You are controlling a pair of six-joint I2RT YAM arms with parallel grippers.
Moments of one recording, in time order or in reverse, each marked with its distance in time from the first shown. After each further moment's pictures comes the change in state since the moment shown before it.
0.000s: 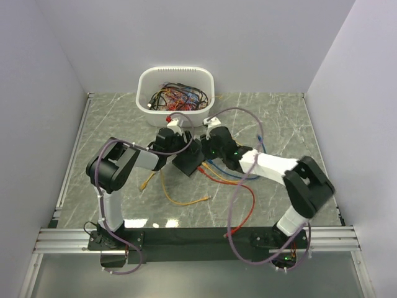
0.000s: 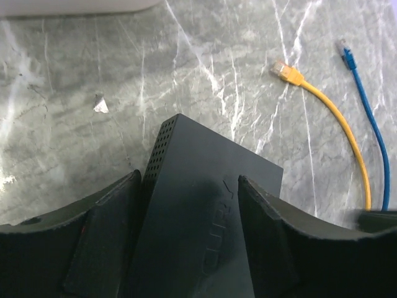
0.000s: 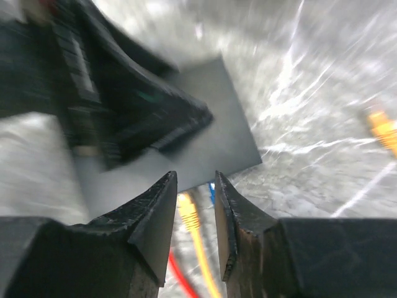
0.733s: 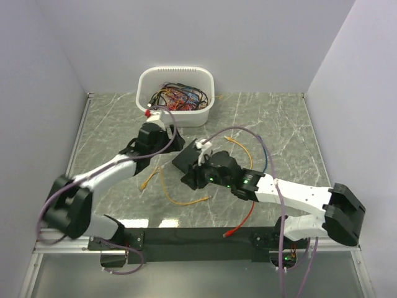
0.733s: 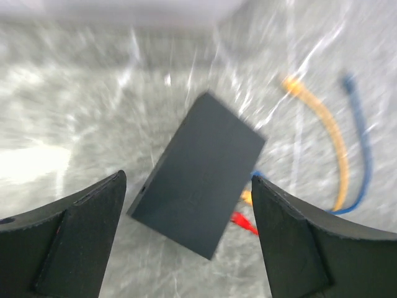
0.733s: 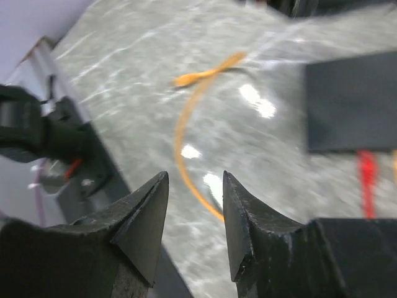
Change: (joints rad) left arm 0.006 -0.531 -0.034 -0.585 -0.225 -0.003; right arm 0.311 -0.399 -0.187 0.016 -0.167 0.213
